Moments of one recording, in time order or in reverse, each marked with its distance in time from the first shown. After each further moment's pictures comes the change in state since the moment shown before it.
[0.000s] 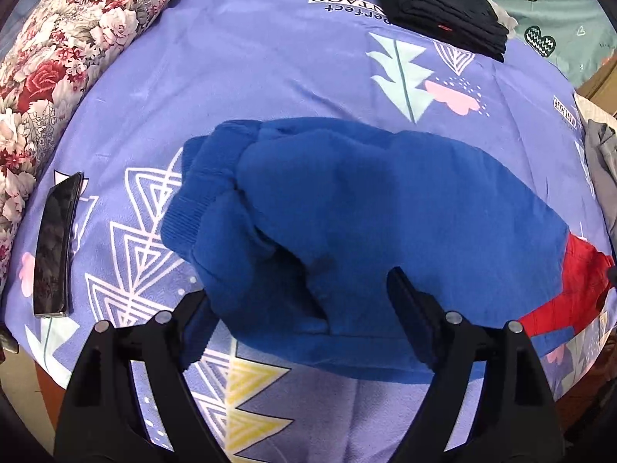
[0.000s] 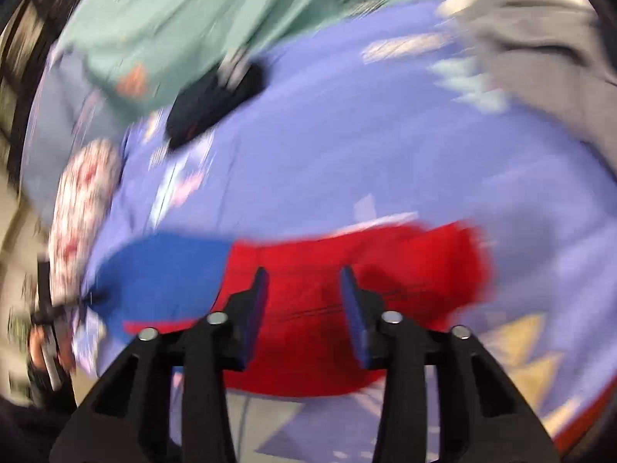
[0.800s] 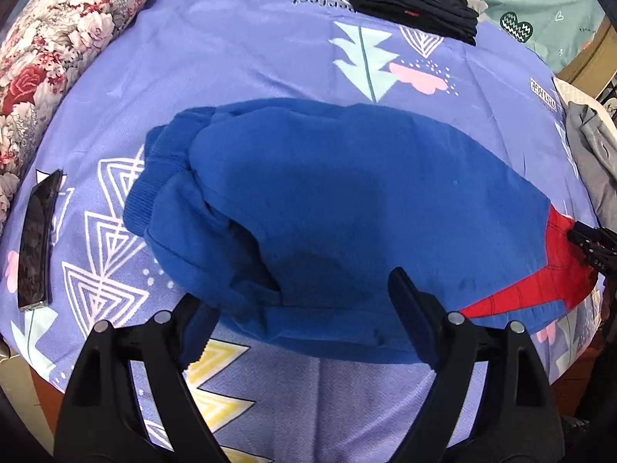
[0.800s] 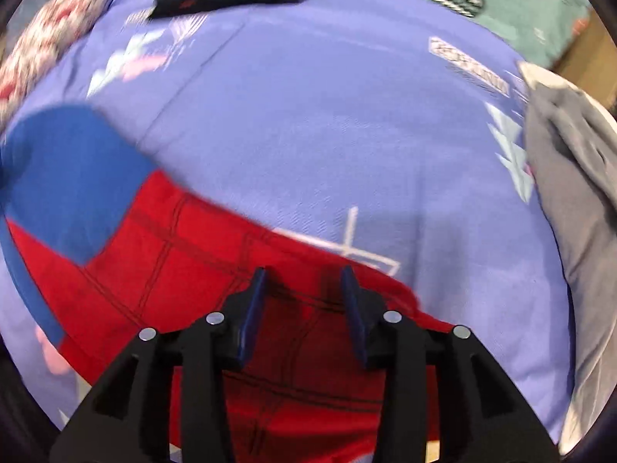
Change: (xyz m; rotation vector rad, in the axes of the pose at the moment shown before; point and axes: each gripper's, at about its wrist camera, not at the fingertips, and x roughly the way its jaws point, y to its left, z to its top) left arm 0.002 -0.023 -0.011 0.046 0.013 -0.054; right arm 0.079 0.016 0.025 -0.477 0.217 -0.339
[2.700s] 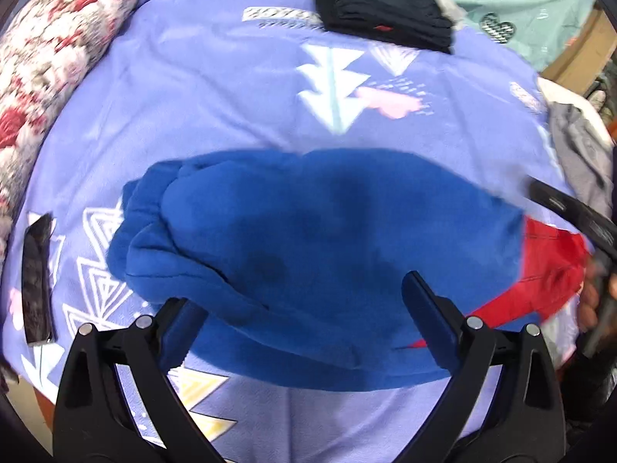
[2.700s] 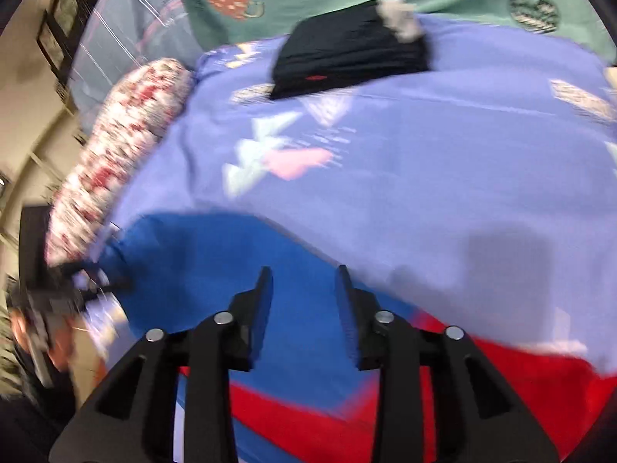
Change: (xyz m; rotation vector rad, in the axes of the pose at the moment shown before) left arm -0.021 -0.026 0.034 0.069 -0.036 -0.073; right arm -0.030 0.106 0.093 0.167 -0.183 0.502
